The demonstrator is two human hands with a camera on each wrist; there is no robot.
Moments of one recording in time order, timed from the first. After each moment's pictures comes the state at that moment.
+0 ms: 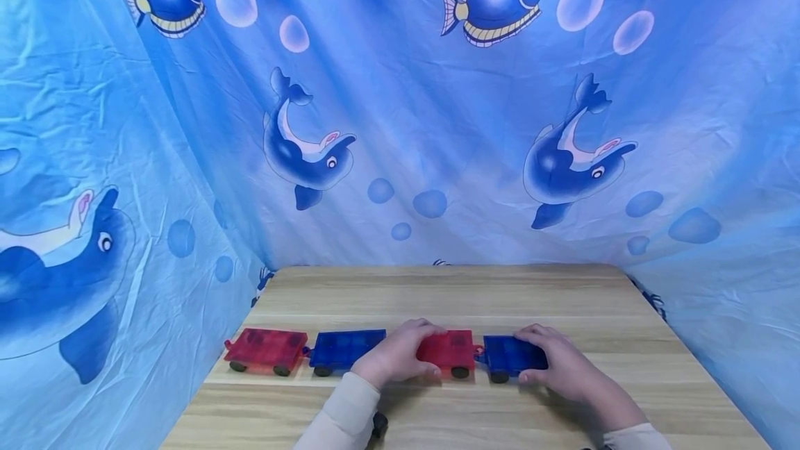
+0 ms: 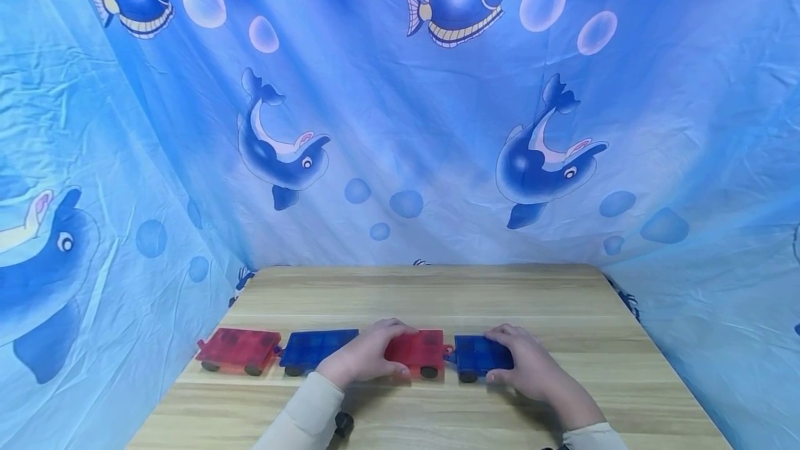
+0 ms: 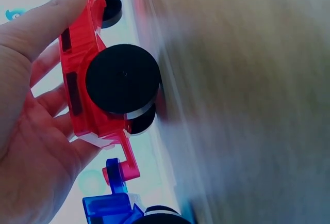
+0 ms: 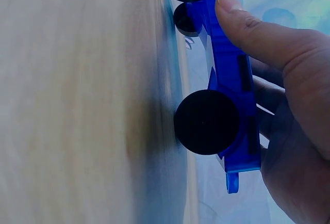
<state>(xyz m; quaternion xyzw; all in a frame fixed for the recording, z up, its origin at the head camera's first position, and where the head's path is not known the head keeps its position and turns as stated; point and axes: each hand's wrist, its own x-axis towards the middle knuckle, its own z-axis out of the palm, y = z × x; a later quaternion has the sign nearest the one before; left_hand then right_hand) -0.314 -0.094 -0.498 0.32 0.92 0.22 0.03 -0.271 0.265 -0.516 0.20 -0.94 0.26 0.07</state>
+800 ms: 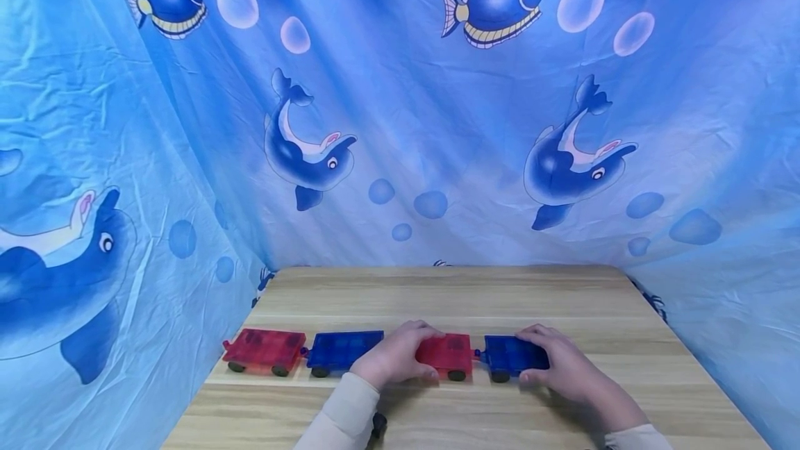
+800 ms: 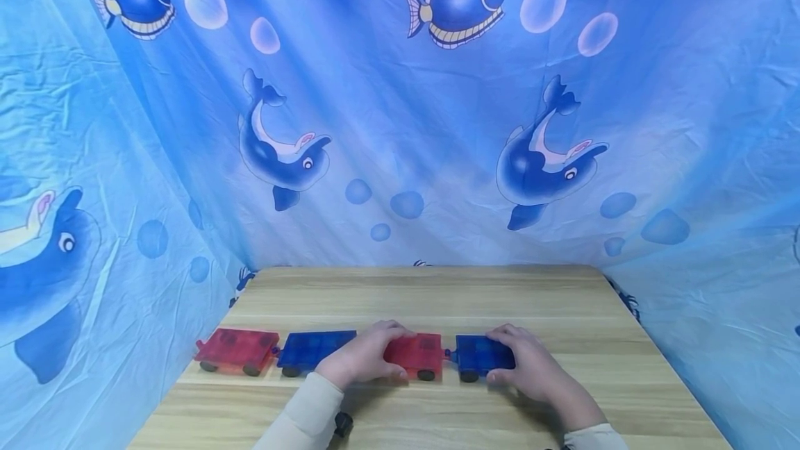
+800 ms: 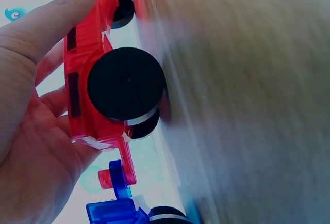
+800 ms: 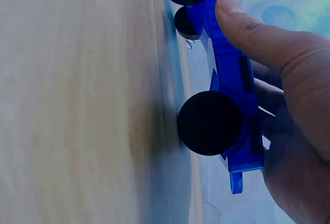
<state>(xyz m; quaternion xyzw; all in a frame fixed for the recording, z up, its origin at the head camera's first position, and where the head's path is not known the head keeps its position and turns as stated) -0.316 -0.095 -0.499 0.31 0.92 0.22 0.03 -0.272 0.269 -0.518 0.21 -0.94 0.27 0.09</state>
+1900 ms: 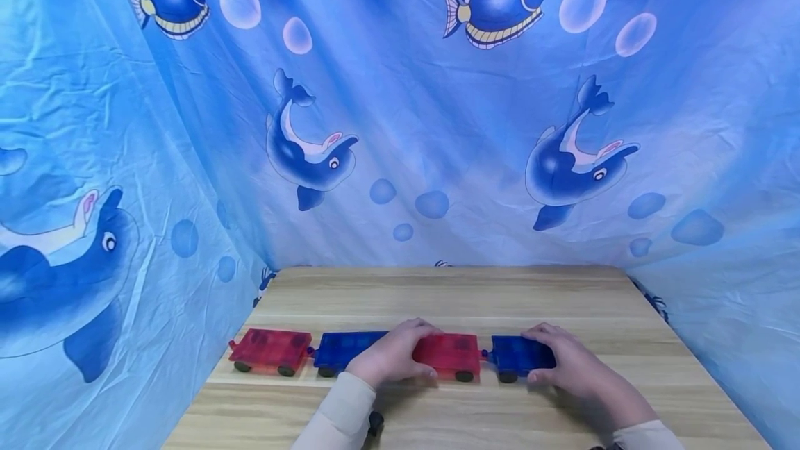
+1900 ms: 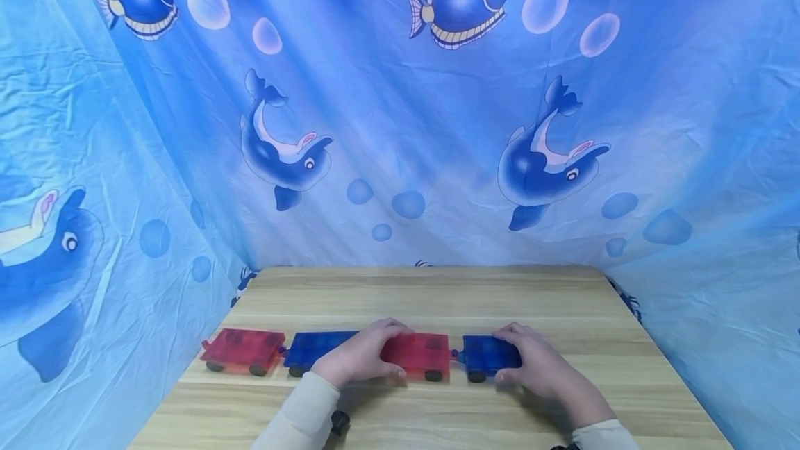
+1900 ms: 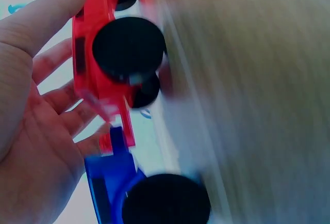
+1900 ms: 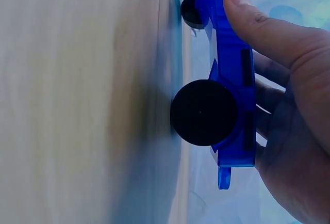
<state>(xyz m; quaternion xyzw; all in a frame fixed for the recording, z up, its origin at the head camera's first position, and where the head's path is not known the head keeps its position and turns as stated) -0.317 -0.103 -0.496 0.33 0.92 0.22 0.03 -0.274 0.278 -0.510 0.17 -0.95 0.26 0.03</state>
